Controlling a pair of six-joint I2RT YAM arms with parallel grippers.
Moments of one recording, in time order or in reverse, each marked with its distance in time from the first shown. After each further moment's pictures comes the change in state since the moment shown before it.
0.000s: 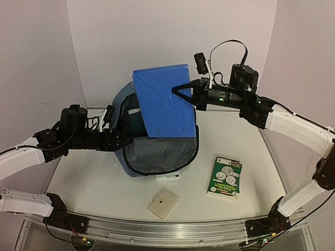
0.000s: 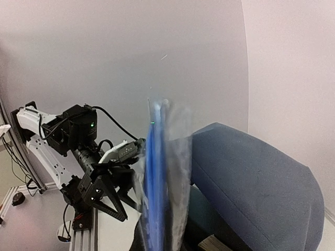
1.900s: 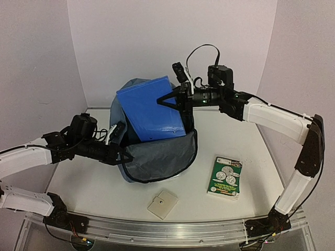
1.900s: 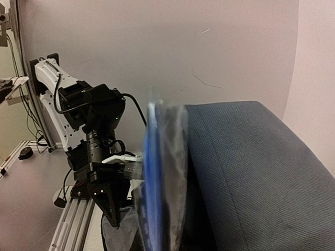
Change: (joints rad) left arm -0.004 0.072 -0.054 -0.070 0.180 0.078; right arm -0.004 0.247 0.187 -0.074 -0.248 -0.194
